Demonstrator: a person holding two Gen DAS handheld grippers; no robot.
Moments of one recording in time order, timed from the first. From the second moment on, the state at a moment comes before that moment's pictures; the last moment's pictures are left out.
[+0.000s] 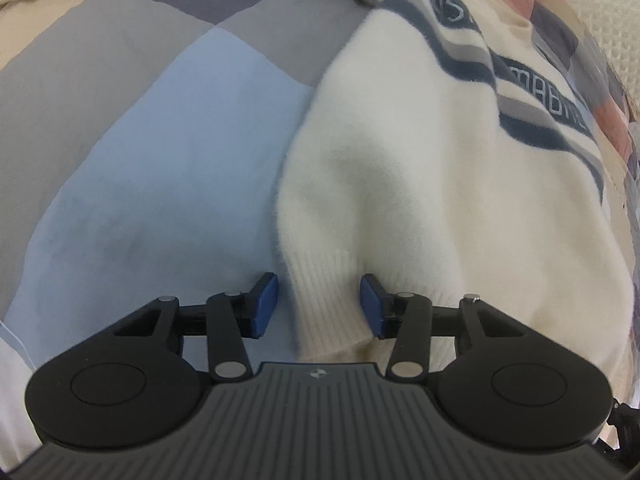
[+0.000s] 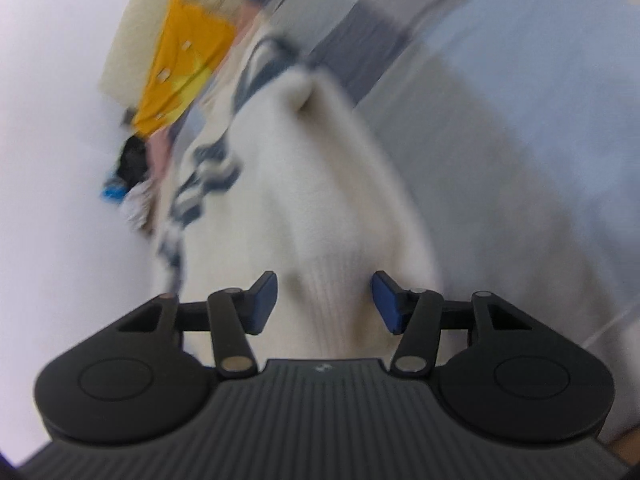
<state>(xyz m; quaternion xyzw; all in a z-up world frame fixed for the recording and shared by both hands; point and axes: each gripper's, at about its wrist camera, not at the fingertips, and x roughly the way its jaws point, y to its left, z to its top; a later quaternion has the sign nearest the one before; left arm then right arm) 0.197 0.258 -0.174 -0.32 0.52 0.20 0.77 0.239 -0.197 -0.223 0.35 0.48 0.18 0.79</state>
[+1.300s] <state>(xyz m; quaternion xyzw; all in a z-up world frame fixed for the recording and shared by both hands) 0.053 0.345 -0.041 -0.34 0.41 0.19 0.82 0.144 -0.158 -0.134 0.16 0.46 0.37 0.79</state>
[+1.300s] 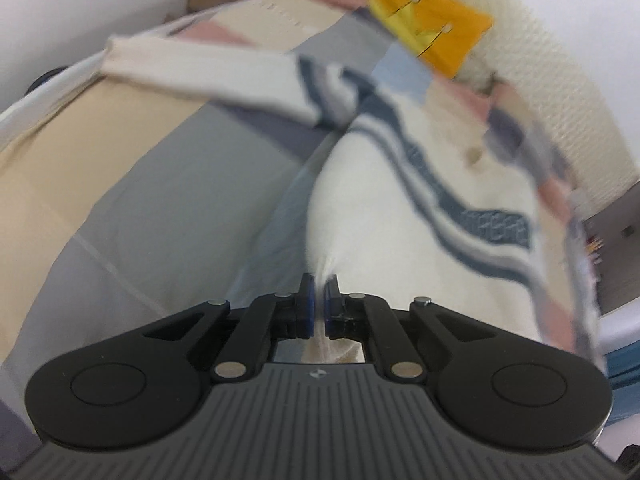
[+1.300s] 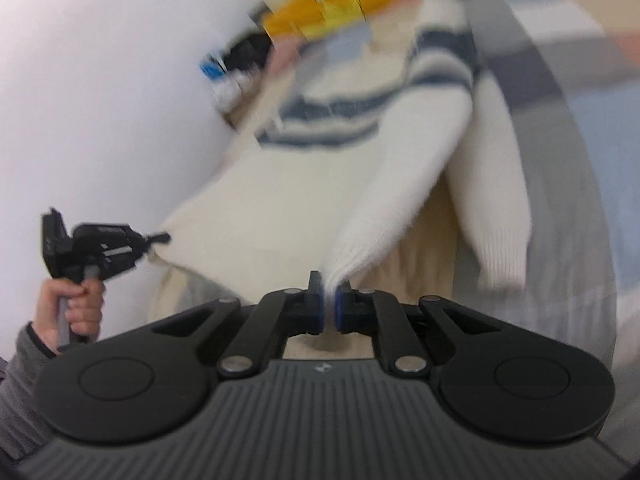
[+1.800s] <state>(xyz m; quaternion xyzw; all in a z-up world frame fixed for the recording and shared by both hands) 0.090 0.319 -0.058 -0.27 0.48 0.20 0.81 0.153 -0.145 -0.162 0.17 0.51 0.33 0.77</state>
